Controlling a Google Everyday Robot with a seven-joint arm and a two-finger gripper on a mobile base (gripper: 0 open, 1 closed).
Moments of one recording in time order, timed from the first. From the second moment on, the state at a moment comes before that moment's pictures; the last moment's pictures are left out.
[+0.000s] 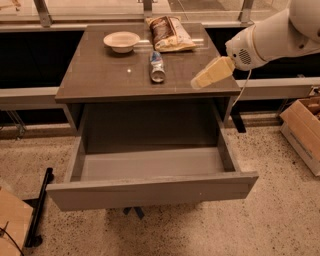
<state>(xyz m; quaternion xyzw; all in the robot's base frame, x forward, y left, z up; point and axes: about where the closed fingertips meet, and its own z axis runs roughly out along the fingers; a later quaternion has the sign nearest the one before) 0.654 -0.151 0.940 -0.42 0.80 0.11 0.42</state>
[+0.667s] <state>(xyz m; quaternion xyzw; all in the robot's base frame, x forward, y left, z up) 0.673 -0.123 0.908 -0.38 0.81 0.14 0.41</state>
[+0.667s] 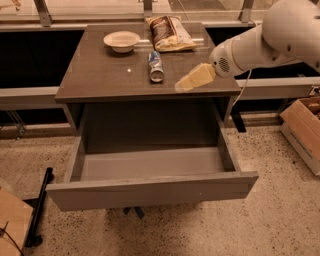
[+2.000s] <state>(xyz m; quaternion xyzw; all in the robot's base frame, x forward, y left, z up) 0.820 0.015 0.830 -0.31 0.81 0.22 0.45</state>
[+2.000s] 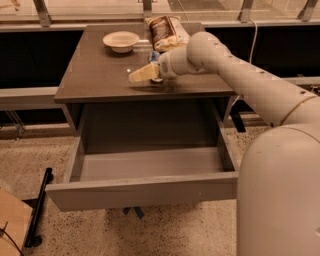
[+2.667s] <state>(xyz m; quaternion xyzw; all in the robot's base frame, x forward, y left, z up) 0.814 0.019 0.840 -0.33 0.82 0.14 0.44</state>
